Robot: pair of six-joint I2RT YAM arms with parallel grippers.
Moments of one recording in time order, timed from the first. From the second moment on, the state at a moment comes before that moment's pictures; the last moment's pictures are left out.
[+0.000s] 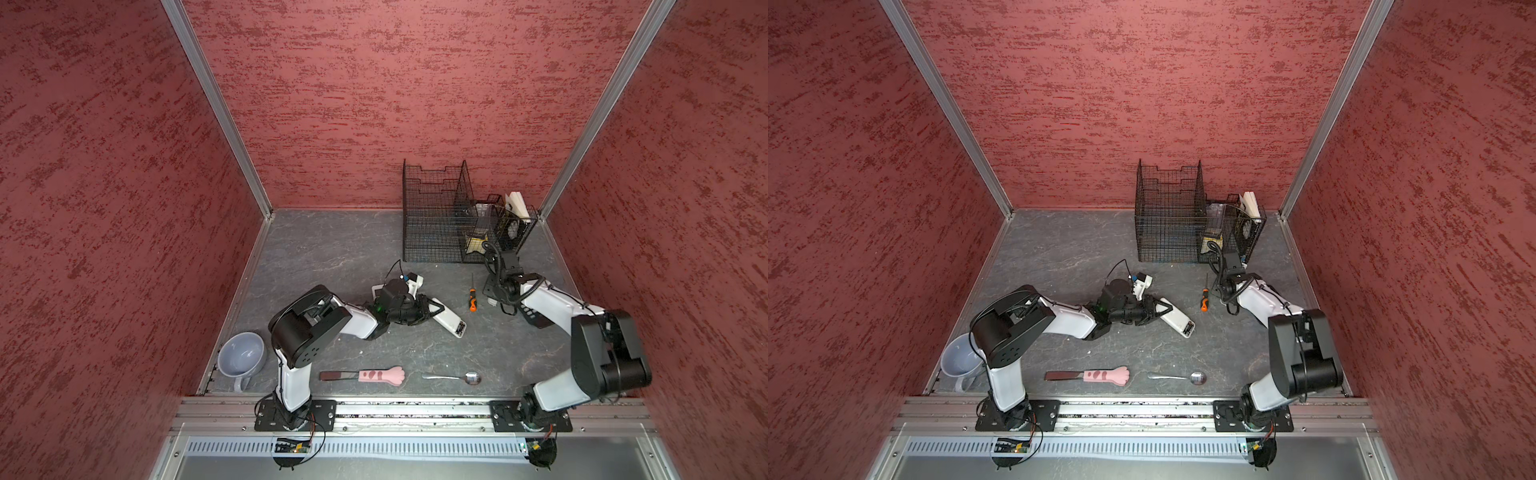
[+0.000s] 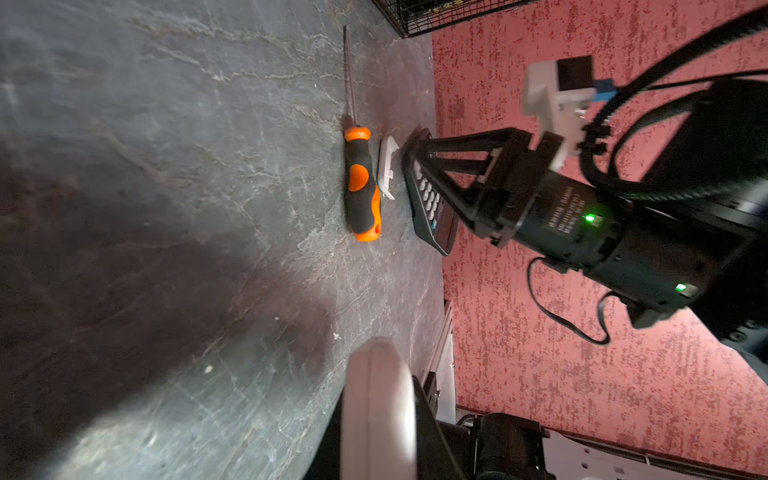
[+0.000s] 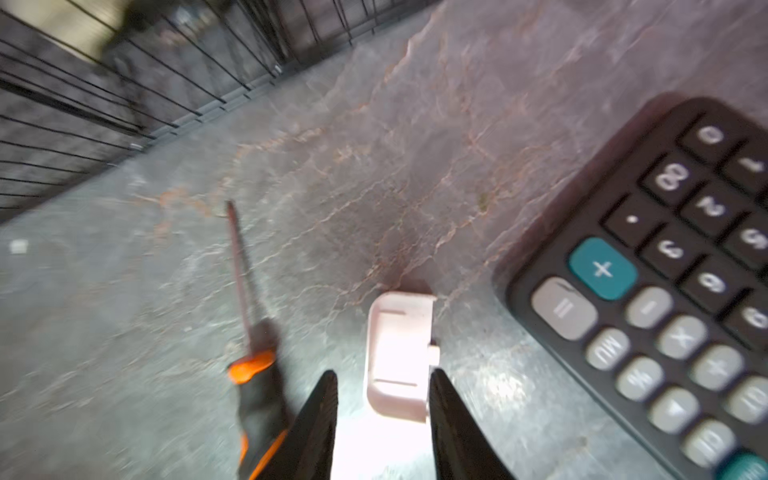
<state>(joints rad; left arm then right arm) -0.81 1.88 0.76 0.72 0.48 -1.17 0.15 1.47 0.84 -0.42 0.16 0.58</state>
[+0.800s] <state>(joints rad) -0.81 1.91 0.70 0.73 0.41 -1.16 0.15 1.22 0.77 -0.44 0.05 0.62</state>
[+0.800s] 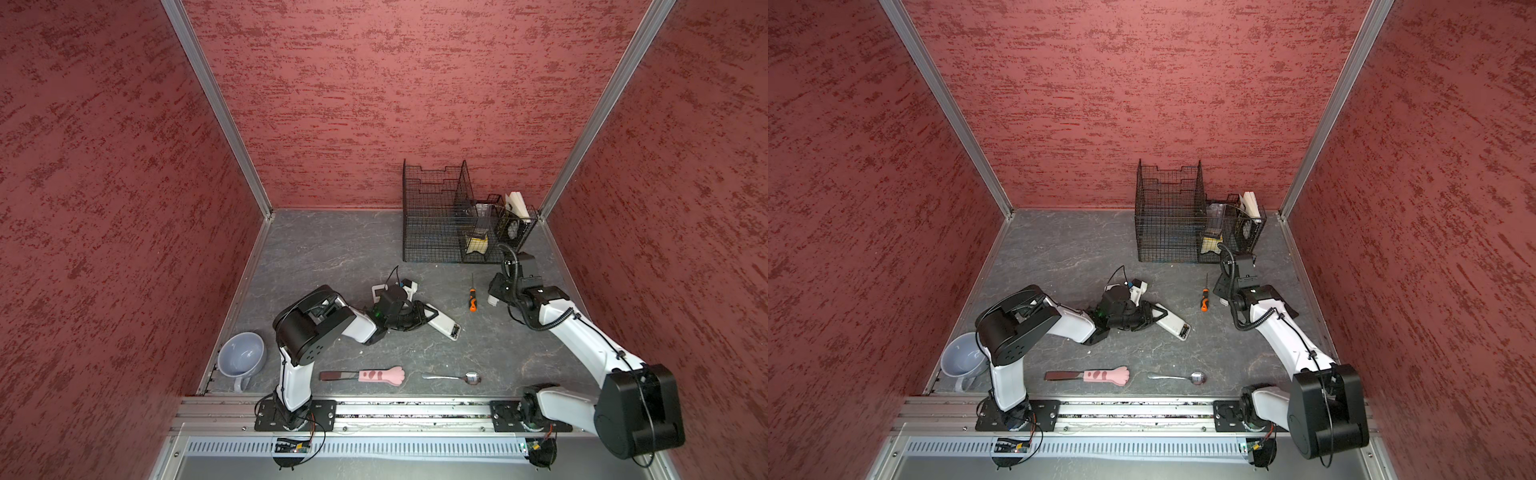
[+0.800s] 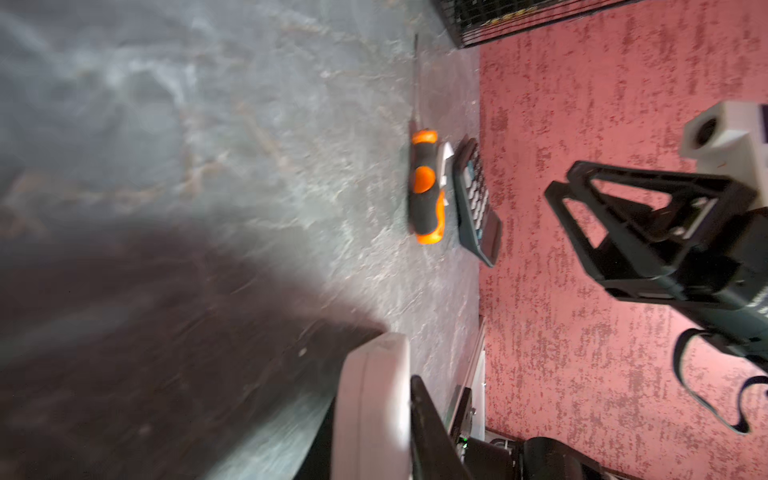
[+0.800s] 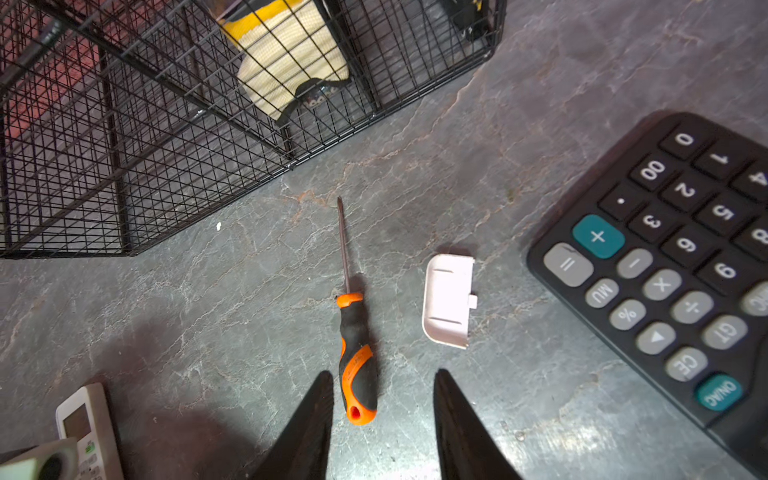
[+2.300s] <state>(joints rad) -0.85 1.52 0.78 -0.05 0.33 -0.94 0.43 1.16 0.75 -0.52 0.07 0.71</state>
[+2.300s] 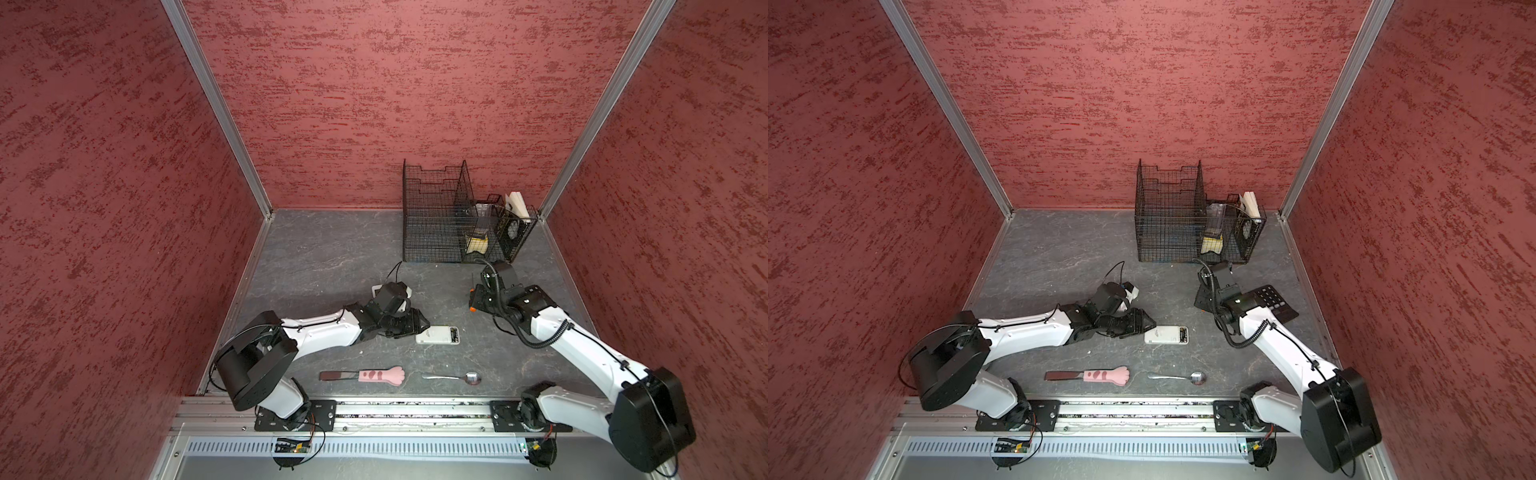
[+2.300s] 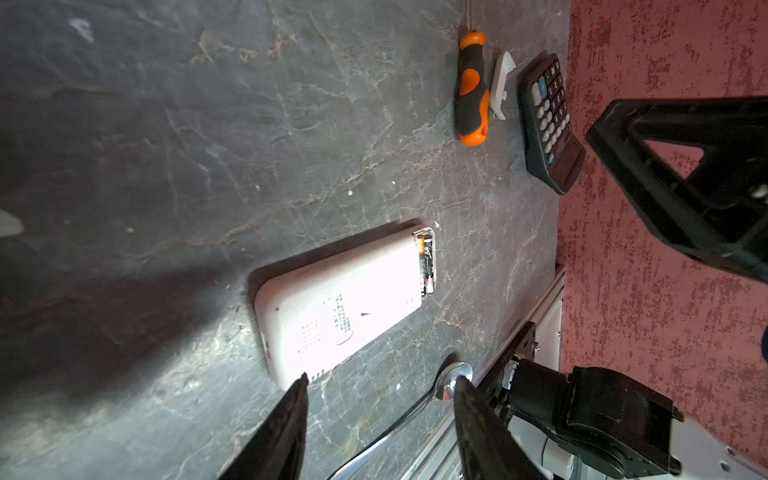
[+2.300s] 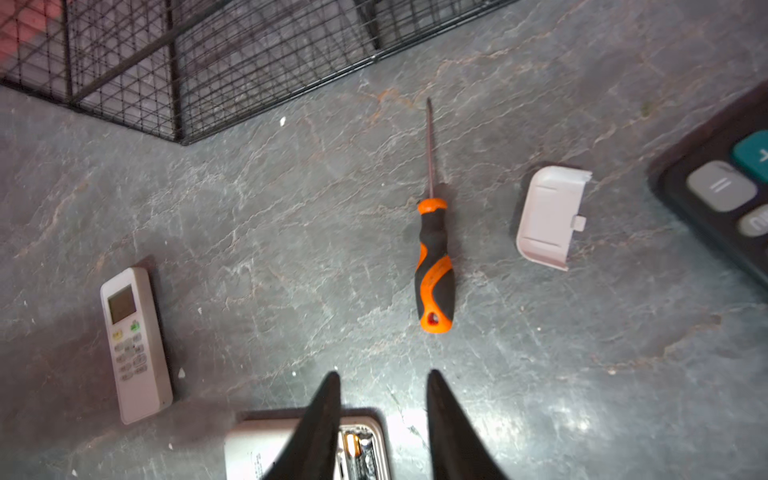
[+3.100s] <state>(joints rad) -0.76 1.83 1.05 -0.23 0.36 -0.74 0.89 1.24 0.64 -0.66 0.16 1.05</state>
